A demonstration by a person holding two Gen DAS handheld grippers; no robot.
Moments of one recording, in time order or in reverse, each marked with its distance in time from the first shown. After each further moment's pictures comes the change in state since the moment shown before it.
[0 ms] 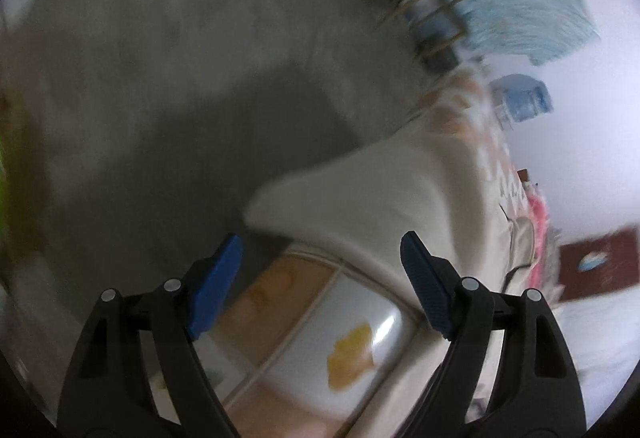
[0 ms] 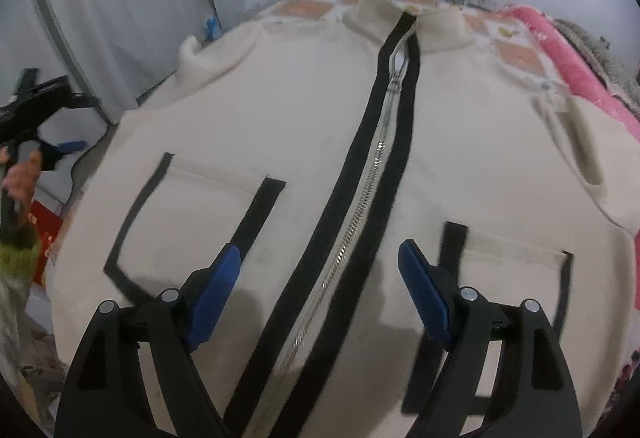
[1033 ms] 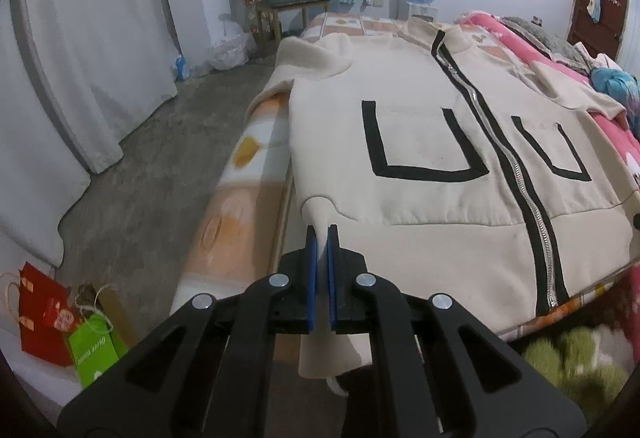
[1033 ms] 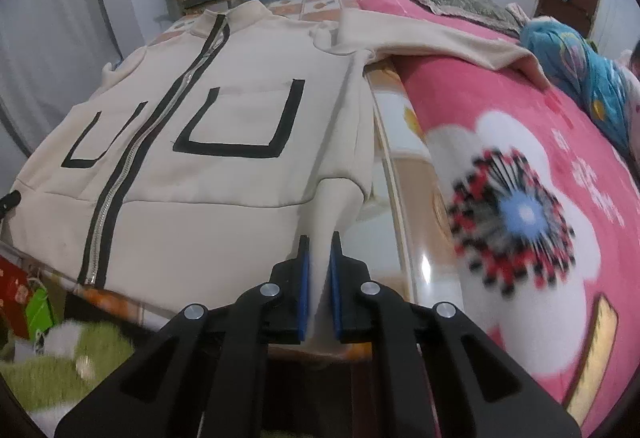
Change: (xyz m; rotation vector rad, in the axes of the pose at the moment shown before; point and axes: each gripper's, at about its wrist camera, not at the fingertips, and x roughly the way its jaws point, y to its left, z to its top) left arm -0.099 -0.065 -0.301 0.938 -0.299 0.291; right arm -0.148 -0.122 -0.164 0.266 -0.062 -0.263
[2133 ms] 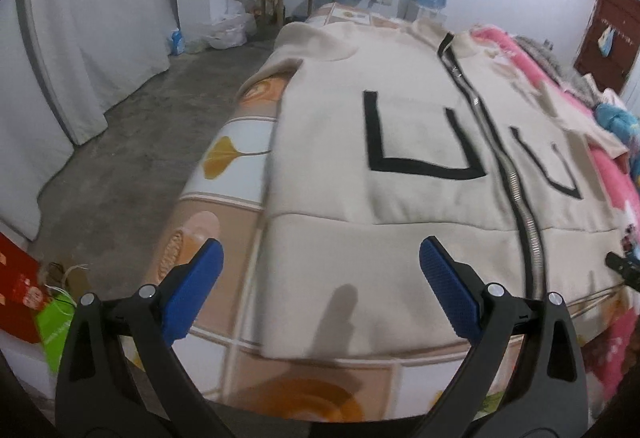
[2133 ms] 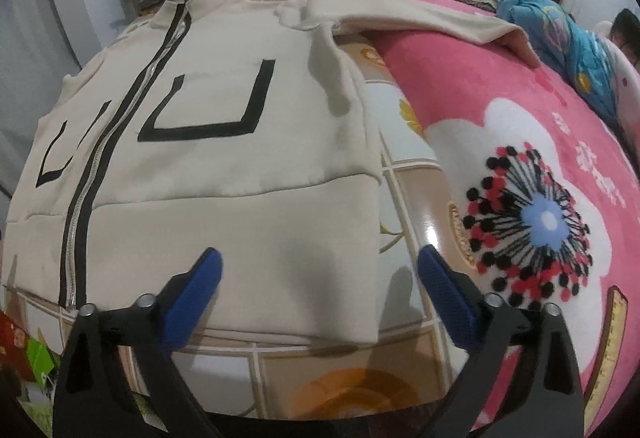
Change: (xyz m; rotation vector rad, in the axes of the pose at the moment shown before) left arm 0.051 -0.002 0.031 -0.109 0.035 -0.051; right arm 0.052 0.015 0.034 0.104 0.057 -0.092
